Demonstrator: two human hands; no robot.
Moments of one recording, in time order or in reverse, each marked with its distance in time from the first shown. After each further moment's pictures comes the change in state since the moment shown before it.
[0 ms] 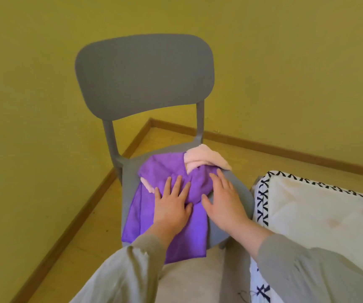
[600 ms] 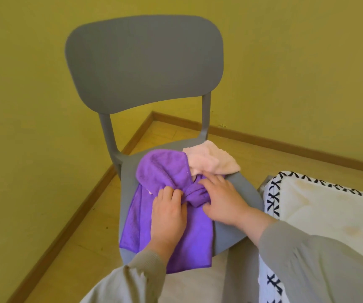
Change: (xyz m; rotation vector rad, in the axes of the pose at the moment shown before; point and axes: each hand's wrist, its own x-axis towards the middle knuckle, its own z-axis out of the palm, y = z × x) left_hand -0.004 -0.015 0.027 -0.282 0.490 -0.040; right_hand 0.043 0.014 0.020 -0.189 -0.183 -0.276
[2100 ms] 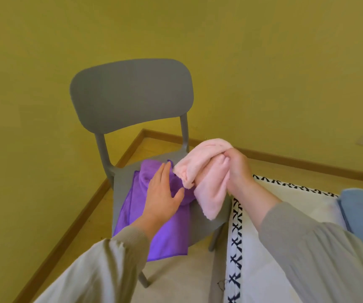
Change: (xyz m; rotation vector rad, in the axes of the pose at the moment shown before) left_hand 0.035 0.059 -0.065 -0.346 -0.222 -0.111; right_hand -0.033 0.005 -0.123 1.466 0.476 0.588
